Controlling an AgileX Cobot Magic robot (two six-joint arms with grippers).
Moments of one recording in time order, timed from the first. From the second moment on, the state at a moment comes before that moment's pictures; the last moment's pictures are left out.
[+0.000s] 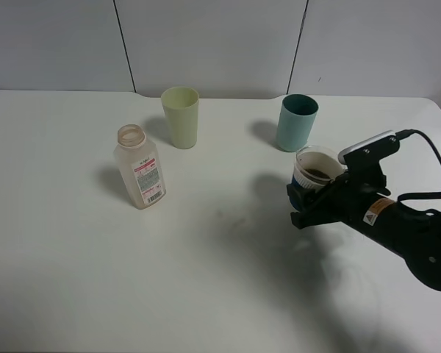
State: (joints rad) left arm 0.00 0.00 -0.51 -0.03 1.05 0.02; right arm 0.42 1.92 -0.23 0.05 -1.19 -0.13
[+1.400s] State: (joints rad) left arm 0.00 0.00 -0.51 -0.03 1.05 0.02; right arm 0.12 1.40 -0.22 0.27 -0.77 -0.21
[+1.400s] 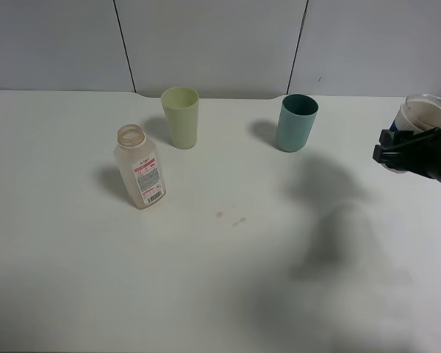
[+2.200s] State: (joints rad) left arm 0.00 0.00 -0.51 -0.02 1.05 0.02; right arm -0.01 1.57 -0.71 -0.36 -0.38 0.18
